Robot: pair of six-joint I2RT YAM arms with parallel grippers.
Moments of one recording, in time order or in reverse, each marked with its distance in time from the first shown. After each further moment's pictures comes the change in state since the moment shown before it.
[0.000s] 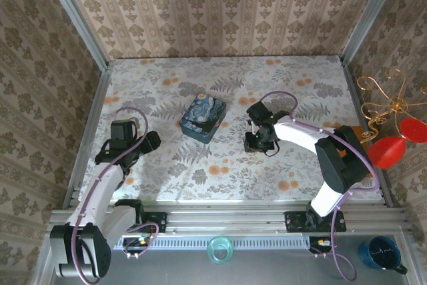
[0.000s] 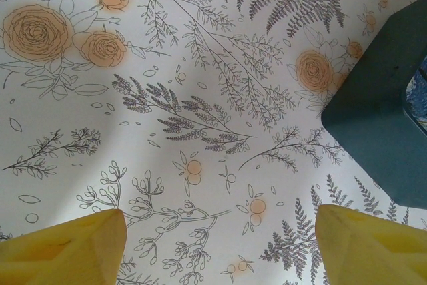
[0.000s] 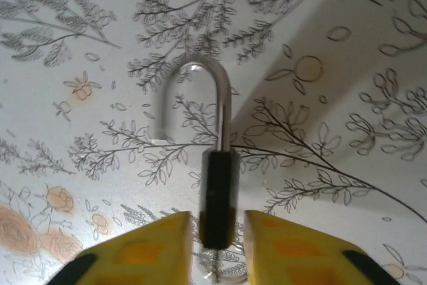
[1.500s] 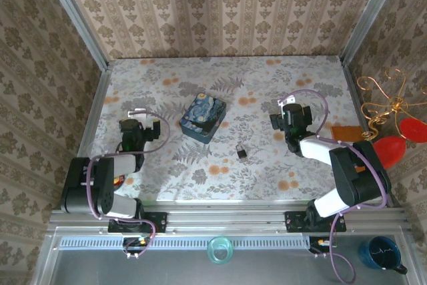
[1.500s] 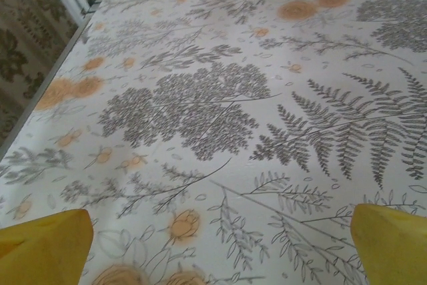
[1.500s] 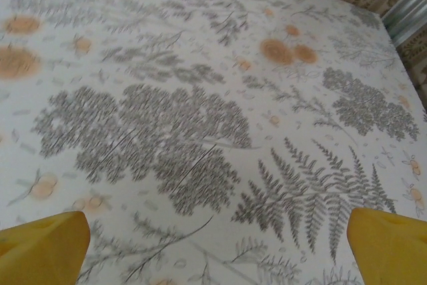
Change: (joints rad) left arm -0.003 0.520 -0.227 1.202 -0.245 0.524; right arm -0.289 -0.168 -0.418 1.042 0.572 -0.628
